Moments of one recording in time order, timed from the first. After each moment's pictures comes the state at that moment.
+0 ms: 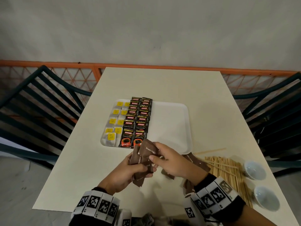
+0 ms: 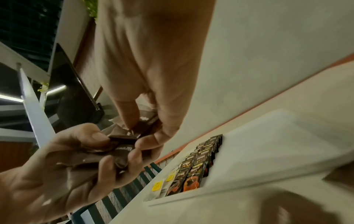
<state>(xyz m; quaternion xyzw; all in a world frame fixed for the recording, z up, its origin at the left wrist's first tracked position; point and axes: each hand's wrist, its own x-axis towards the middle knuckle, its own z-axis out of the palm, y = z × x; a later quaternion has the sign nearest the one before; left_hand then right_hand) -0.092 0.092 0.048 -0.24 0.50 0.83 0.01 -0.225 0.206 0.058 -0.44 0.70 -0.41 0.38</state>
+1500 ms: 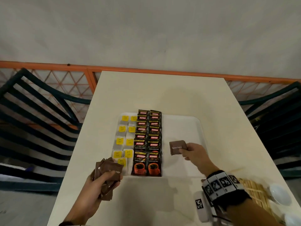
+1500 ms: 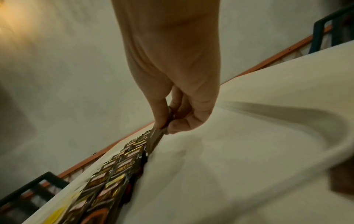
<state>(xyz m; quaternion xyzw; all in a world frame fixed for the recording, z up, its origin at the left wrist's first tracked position) -0.057 -0.057 0.027 -0.41 0.42 0.80 -0.12 -0.316 0.134 0.009 -0.07 0.85 -0.44 0.29</state>
